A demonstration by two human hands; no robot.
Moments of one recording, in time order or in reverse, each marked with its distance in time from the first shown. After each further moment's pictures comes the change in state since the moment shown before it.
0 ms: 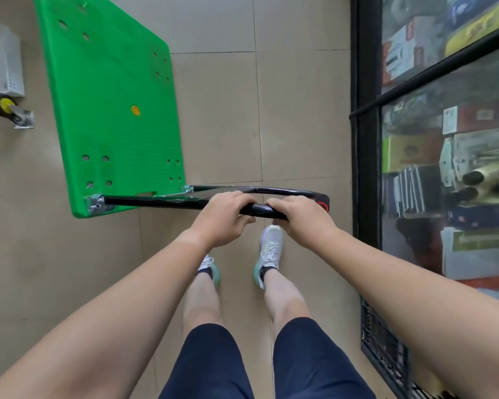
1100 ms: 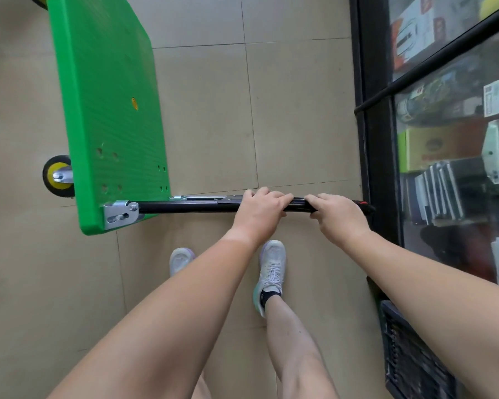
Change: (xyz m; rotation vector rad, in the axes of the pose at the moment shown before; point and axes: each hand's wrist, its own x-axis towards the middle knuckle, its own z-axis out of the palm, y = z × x) left_hand 0.113 -0.008 0.138 0.361 0.036 0.058; right_hand 0.046 0.138 0.084 -0.213 0.044 0.239
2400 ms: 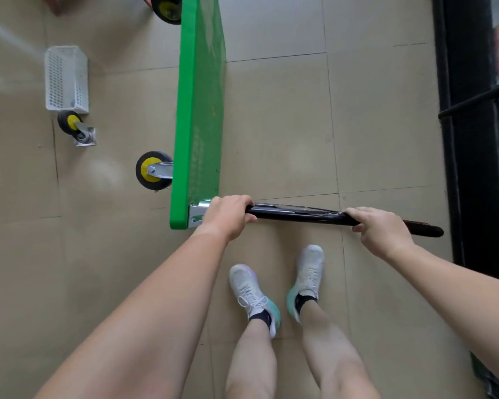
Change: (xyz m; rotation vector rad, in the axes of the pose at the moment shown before) left_hand -0.160 -0.304 -0.087 -0.129 -0.271 -0.343; right_hand 0.026 -0.212 0.030 0.124 -0.046 0.116
